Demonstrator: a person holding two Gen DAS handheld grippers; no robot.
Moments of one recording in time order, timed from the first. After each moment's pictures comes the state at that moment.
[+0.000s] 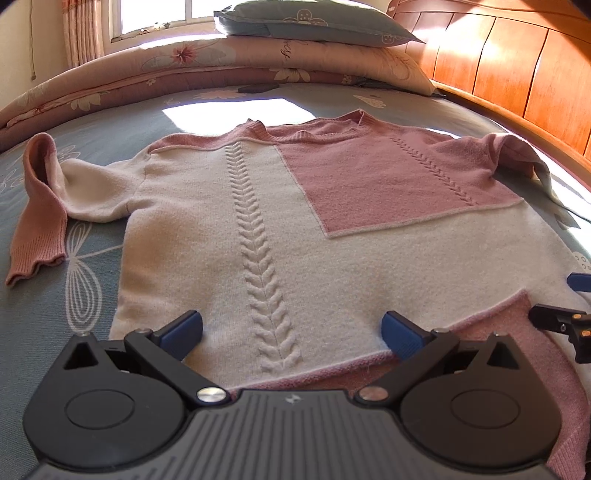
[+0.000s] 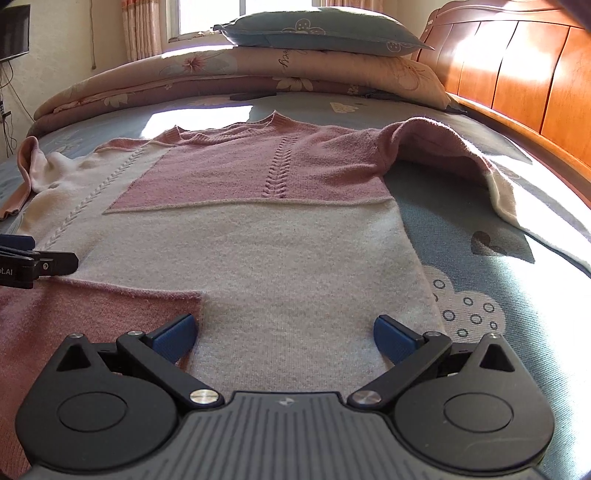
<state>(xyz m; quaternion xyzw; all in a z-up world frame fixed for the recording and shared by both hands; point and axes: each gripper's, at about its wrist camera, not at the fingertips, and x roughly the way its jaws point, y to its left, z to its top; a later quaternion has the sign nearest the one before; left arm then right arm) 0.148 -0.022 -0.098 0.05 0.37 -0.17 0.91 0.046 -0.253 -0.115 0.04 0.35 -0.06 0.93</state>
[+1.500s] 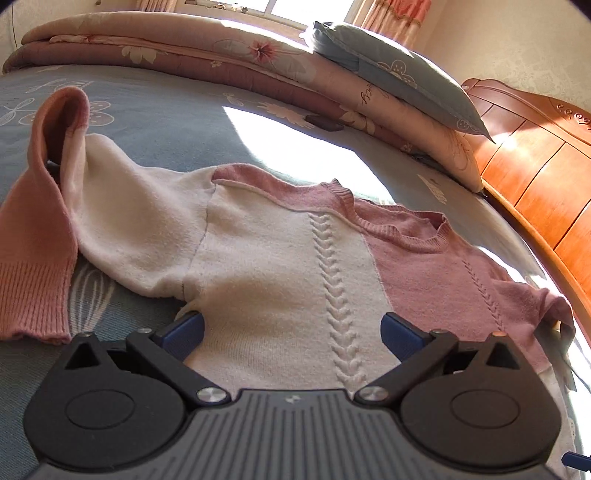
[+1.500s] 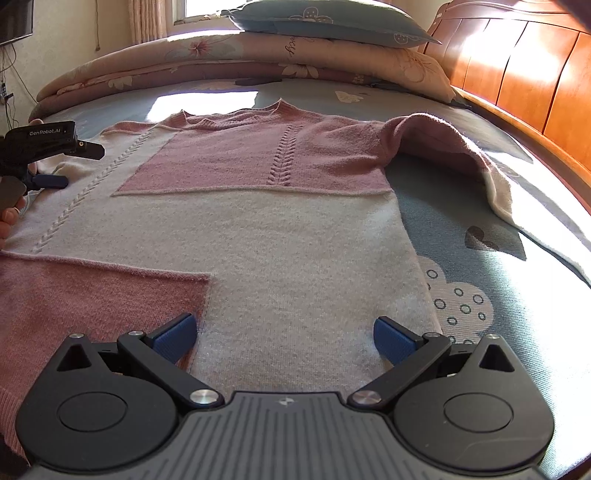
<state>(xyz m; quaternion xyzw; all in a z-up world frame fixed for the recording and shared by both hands) 0.280 0.048 -0.093 -0.14 0.36 -0.17 0.91 0.038 -0.248 -0.107 0.02 0.38 -0.06 0.92</state>
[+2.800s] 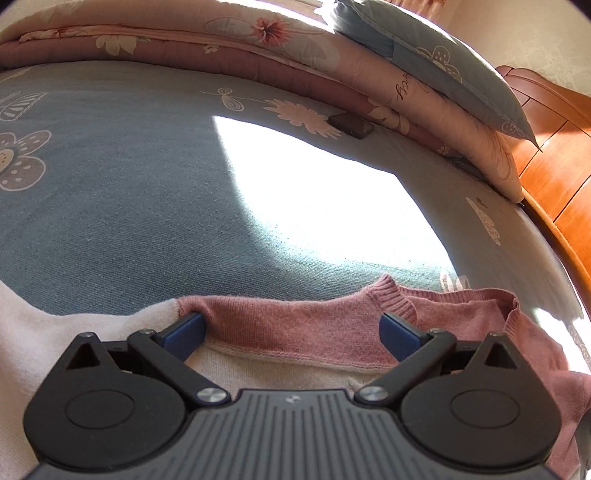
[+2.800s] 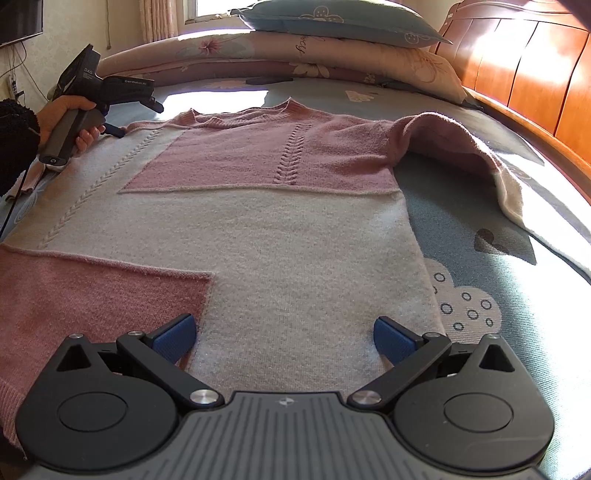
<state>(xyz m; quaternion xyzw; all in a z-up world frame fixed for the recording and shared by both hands) 0.453 0.017 -0.087 -0.10 0.40 -0.14 0.90 0.039 -0.254 -0.110 0.02 0.38 -0.04 0.93</state>
